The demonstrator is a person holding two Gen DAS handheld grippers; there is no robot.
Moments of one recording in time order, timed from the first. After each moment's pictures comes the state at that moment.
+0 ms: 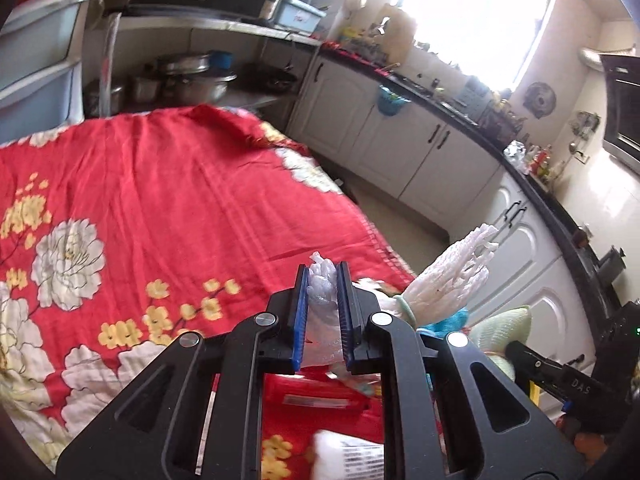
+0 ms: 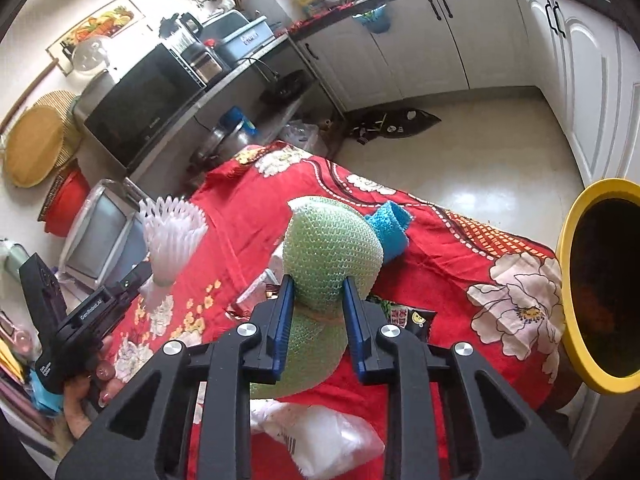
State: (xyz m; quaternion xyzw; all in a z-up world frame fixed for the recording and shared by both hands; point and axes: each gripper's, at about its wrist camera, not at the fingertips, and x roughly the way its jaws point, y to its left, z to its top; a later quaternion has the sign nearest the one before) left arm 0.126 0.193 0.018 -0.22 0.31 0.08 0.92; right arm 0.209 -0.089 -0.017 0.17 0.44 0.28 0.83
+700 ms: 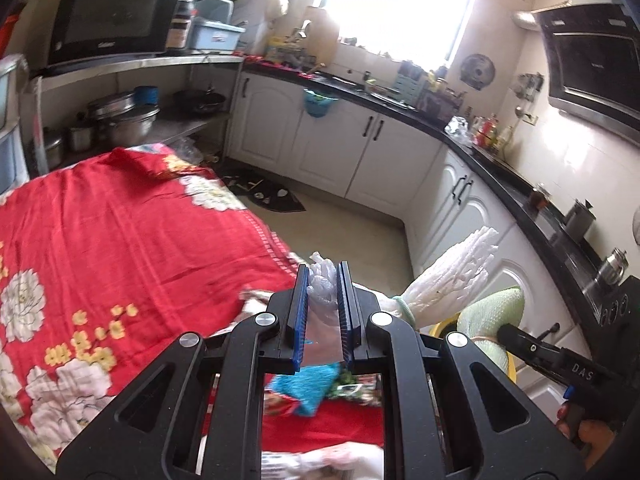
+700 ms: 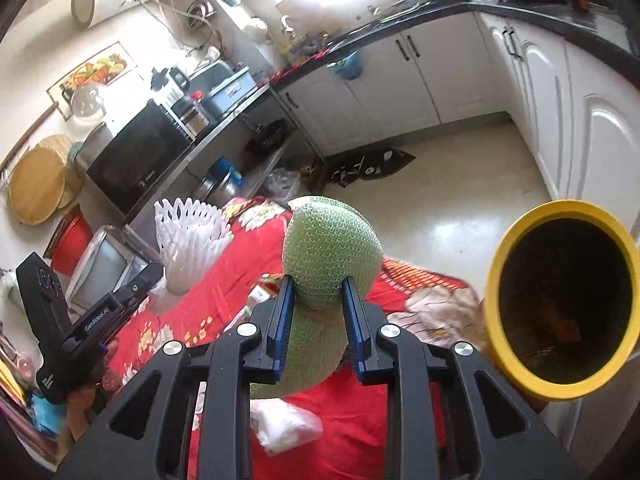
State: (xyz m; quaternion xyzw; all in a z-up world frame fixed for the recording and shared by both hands) left arm 0.155 0.087 0.053 -0.15 0.29 -0.01 0.95; right arm 0.193 -0.187 0.017 0.21 0.38 0.24 0.87
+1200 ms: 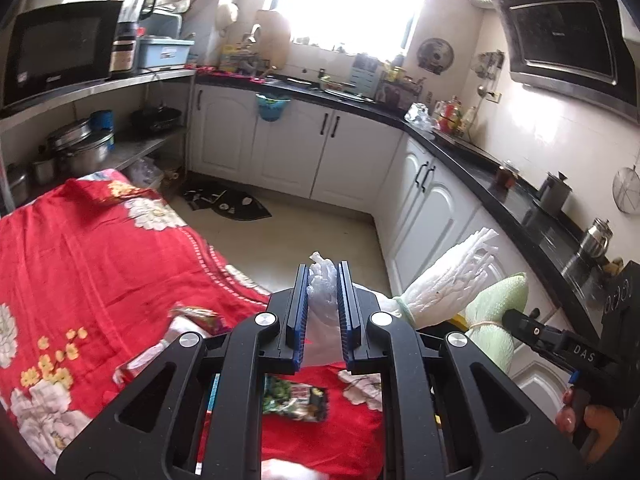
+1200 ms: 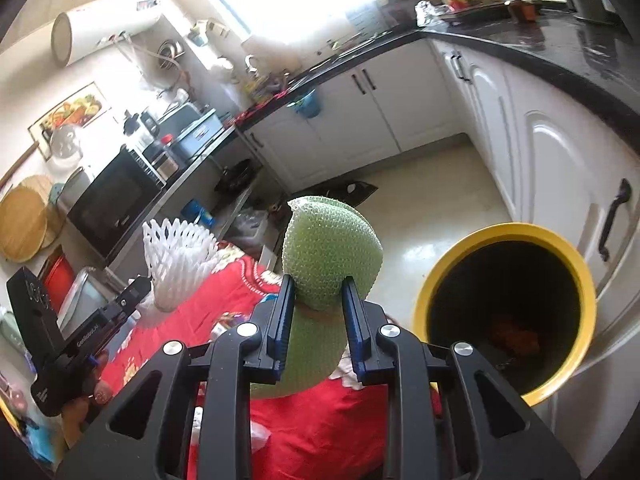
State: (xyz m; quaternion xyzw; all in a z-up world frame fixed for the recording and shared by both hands) left arm 0.177 0.011 0.064 -0.11 0.28 -0.07 0.95; right arm 0.186 -0.267 0.026 0.23 0.34 0.17 0.89
